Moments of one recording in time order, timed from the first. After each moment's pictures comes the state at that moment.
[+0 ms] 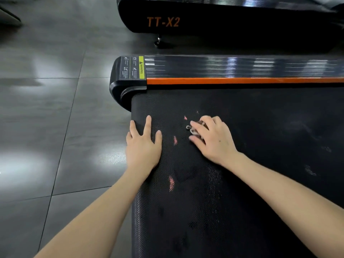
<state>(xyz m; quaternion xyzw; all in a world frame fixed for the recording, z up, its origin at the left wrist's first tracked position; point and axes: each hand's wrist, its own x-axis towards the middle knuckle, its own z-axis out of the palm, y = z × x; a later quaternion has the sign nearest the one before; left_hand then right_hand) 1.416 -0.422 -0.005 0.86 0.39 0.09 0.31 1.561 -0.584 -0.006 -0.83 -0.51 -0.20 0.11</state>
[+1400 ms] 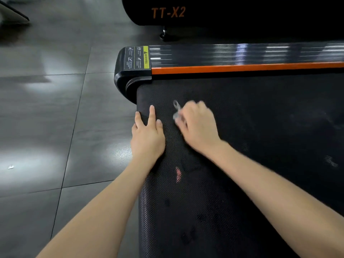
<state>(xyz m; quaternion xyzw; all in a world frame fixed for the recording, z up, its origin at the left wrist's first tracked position) 1.416 -0.421 -0.006 0.86 0.39 0.09 0.32 1.518 -0.522 0.006 -0.86 -0.45 -0.16 0.18</state>
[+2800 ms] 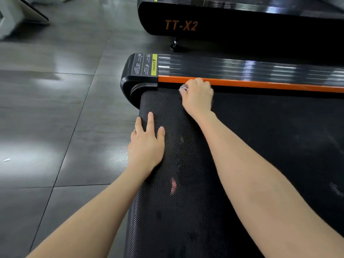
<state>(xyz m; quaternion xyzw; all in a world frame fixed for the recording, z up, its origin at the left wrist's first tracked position) 1.417 -0.420 -0.011 0.85 0.41 0.10 0.31 1.611 -0.441 0.011 -0.91 -0.35 -0.14 0.17</state>
